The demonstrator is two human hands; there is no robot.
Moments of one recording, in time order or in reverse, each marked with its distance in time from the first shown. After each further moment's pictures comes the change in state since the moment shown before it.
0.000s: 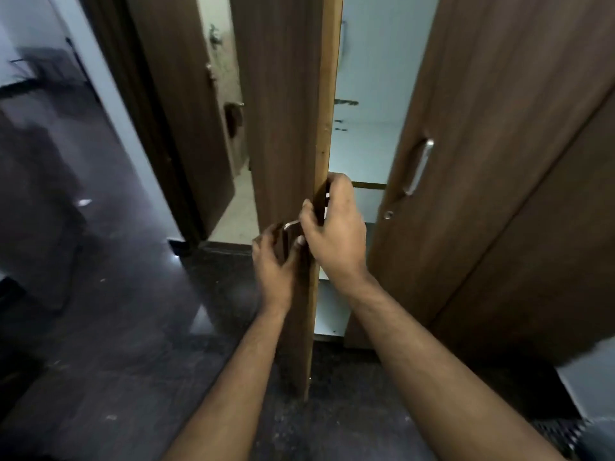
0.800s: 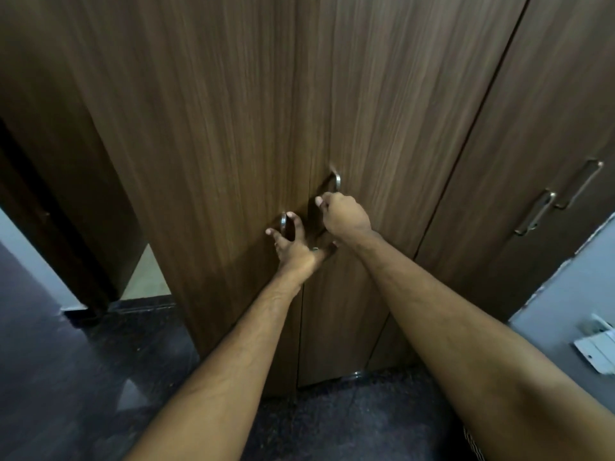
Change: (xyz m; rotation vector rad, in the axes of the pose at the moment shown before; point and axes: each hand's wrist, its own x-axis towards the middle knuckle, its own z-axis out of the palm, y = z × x) left_hand 0.090 0.030 0.216 0.326 -0.659 -0.239; right_hand 0.148 0.165 -0.083 -0.532 -0.259 0.399
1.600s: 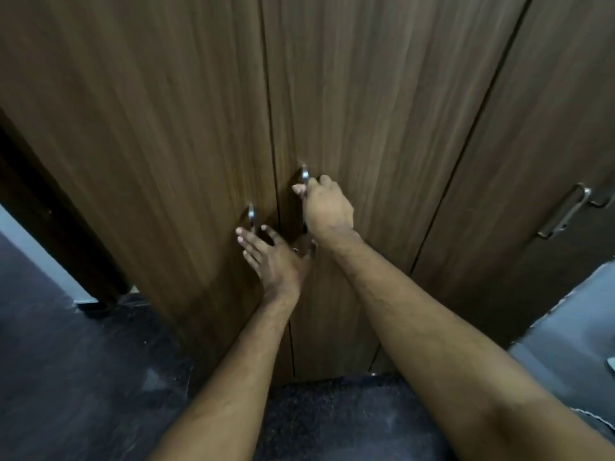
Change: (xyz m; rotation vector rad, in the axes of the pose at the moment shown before) left_hand 0.041 0.002 0.058 0.380 0.421 -0.047; right_hand 0.064 0.046 0.025 -0.127 0.165 -0.150
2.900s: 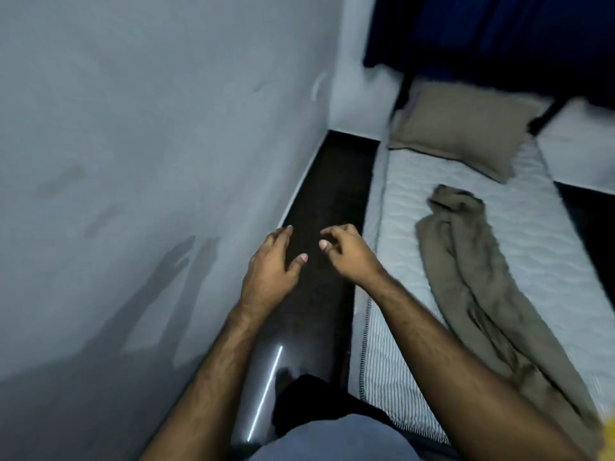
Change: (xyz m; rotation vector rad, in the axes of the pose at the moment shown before) left_hand -0.932 0.428 0.337 0.335 2.109 -2.296; right_hand -0.843 0.461 -0.397 -0.304 1.203 2.213
